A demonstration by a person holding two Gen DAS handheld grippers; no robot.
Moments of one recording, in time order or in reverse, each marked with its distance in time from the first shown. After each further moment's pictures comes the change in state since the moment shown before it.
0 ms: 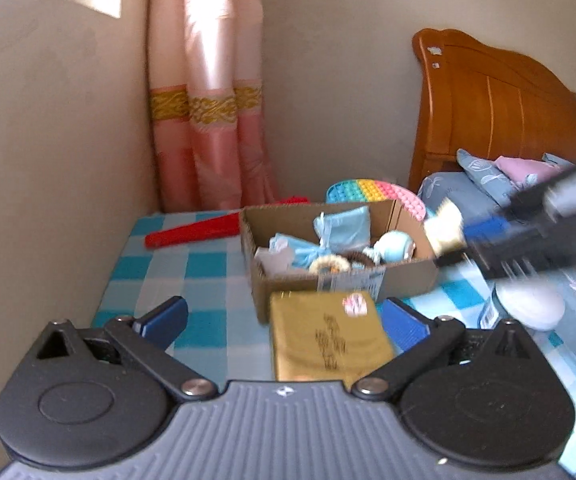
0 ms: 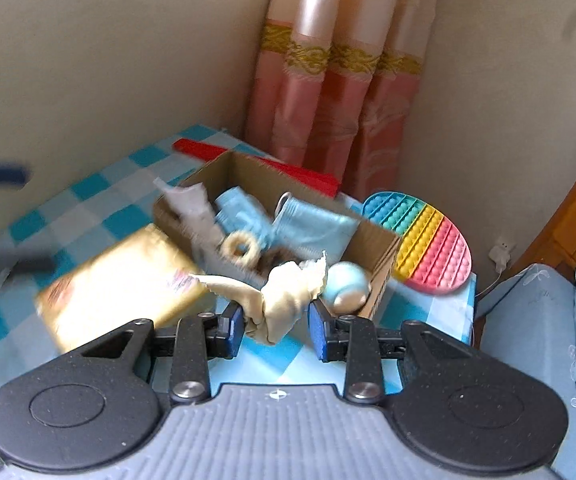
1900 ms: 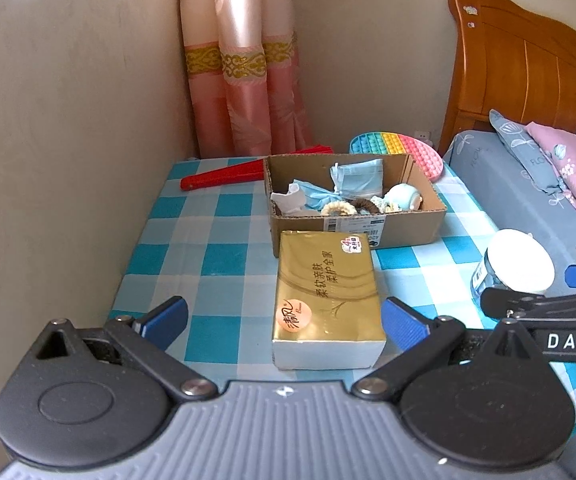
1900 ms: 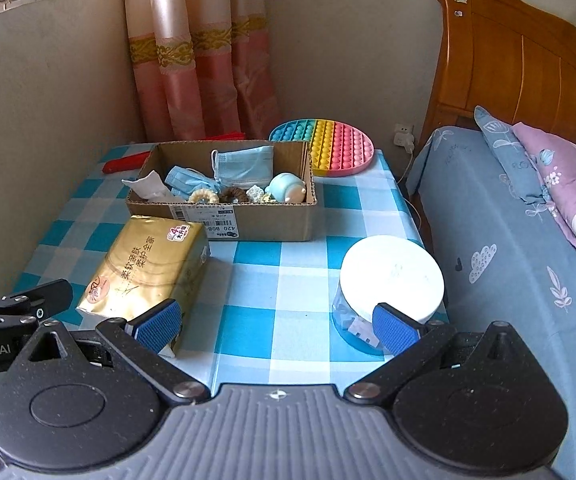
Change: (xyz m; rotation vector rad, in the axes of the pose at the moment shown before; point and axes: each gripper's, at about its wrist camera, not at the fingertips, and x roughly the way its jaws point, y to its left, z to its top) left arm -0.044 -0.027 0.011 -0.046 0.190 0.120; right arm -0.091 0.057 -0.061 0.492 0.059 -0.235
